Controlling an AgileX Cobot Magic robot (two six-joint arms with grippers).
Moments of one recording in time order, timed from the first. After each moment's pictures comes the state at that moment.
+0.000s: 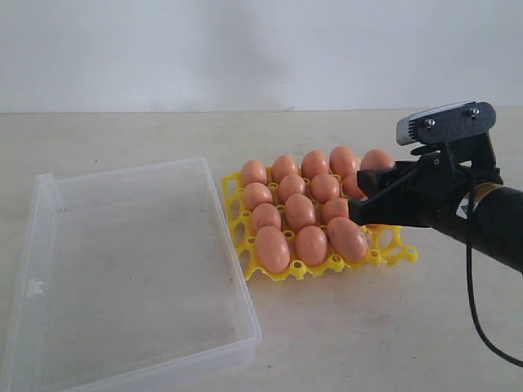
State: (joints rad) left arm -0.03 0.00 0.00 -0.03 0.23 0.02; right arm 0.40 1.57 -0.48 0.01 -0.62 0.03
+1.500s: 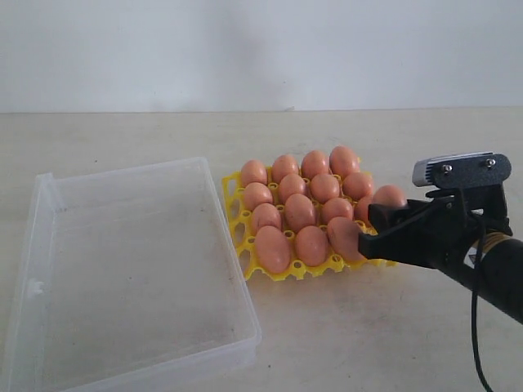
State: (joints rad) left arm -0.03 0.00 0.00 -0.03 0.23 0.02; right arm 0.42 1.67 -0.34 0.08 -0.84 0.11
